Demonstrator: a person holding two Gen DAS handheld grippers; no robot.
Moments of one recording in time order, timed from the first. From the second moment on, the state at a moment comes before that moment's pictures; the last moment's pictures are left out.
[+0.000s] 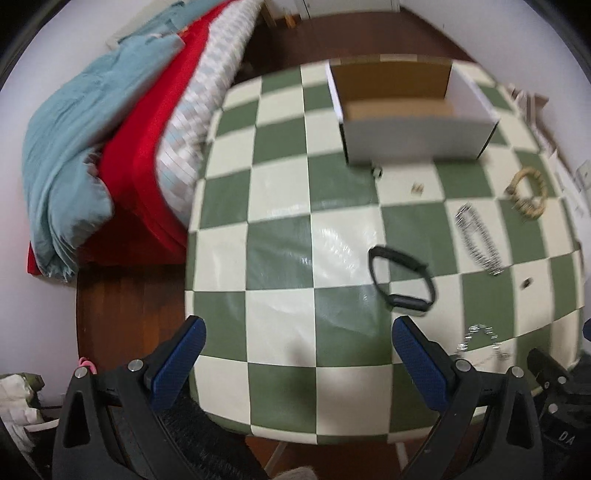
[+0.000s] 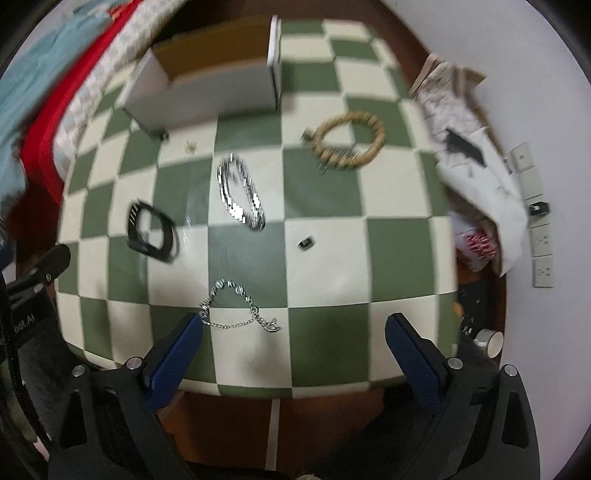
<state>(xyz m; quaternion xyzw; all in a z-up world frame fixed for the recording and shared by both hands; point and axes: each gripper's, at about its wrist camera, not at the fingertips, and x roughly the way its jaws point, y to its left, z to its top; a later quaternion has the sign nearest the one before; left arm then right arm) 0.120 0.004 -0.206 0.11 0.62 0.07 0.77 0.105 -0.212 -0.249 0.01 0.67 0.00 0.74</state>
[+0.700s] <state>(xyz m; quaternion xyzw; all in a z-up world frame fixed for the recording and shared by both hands) 0.154 0.037 -0.256 -0.10 0.69 0.03 0.71 0.095 -0.194 -0.318 -0.03 0.68 -0.01 0.73</state>
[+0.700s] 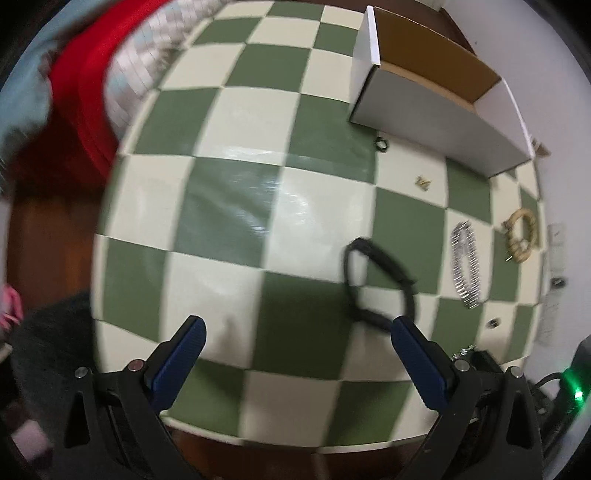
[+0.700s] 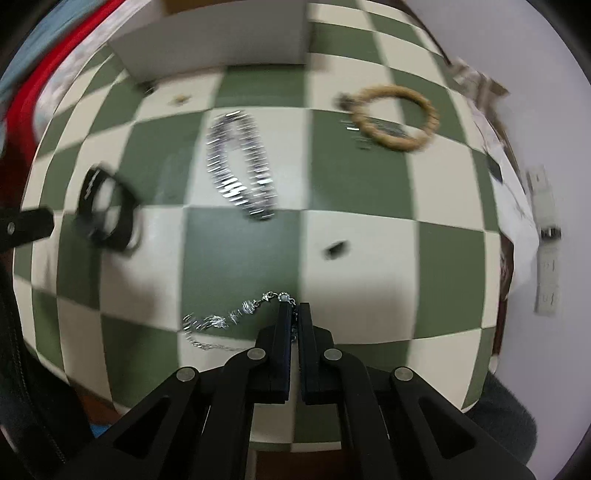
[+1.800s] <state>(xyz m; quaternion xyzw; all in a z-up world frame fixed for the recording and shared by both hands) 0.124 -0.056 -0.242 0.09 0.61 -0.01 0.78 0.117 -0.205 -0.266 0.01 0.63 -0.03 0.78</state>
